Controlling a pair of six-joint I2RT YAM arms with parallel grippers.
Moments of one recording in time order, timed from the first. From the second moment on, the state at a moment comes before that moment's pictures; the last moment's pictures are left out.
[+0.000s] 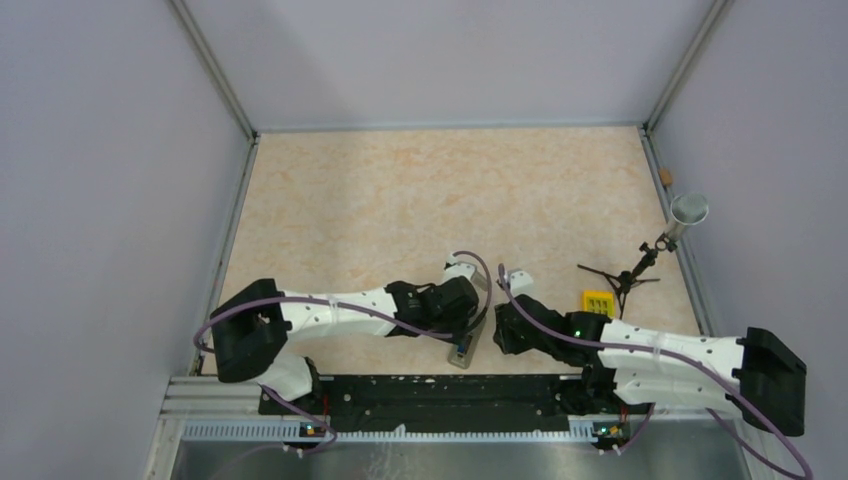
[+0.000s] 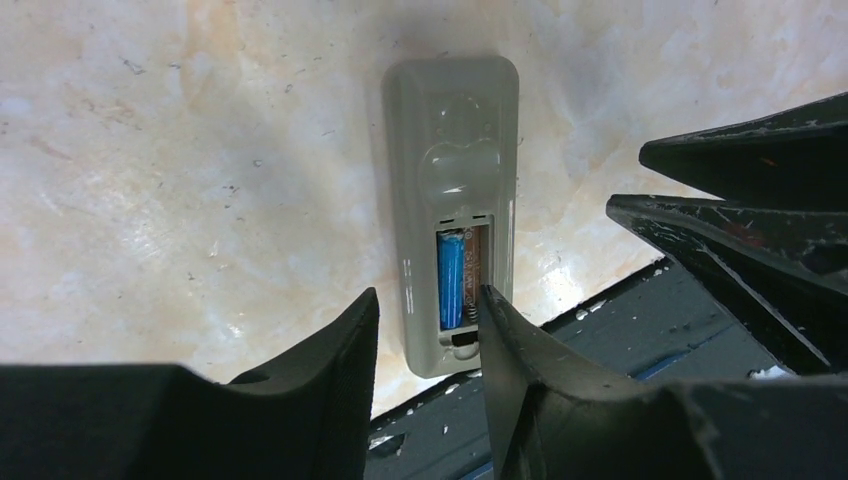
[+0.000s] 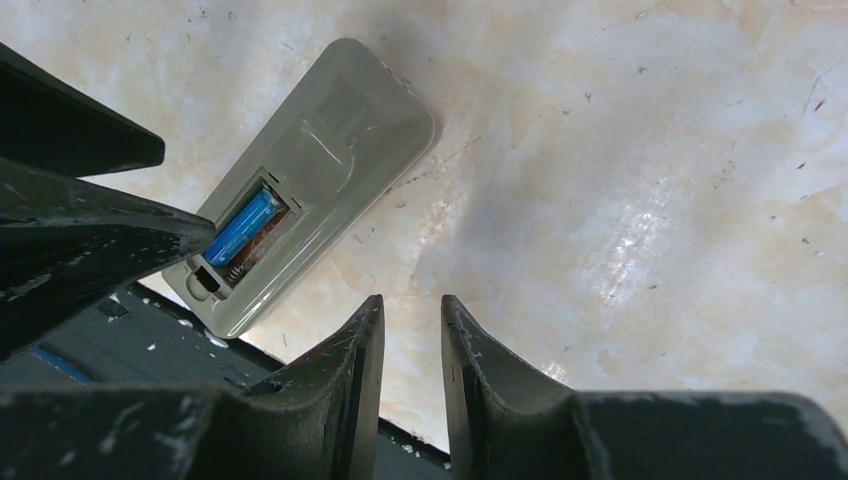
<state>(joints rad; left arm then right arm) -1.20 1.54 0.92 -0.41 -0.15 -0.80 1.13 0.92 0.41 -0.39 0.28 0.70</state>
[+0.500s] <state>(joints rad) -1.20 1.40 0.77 -0.42 -0.24 -0.81 1.13 1.04 0.41 -0.22 0.10 0.68</state>
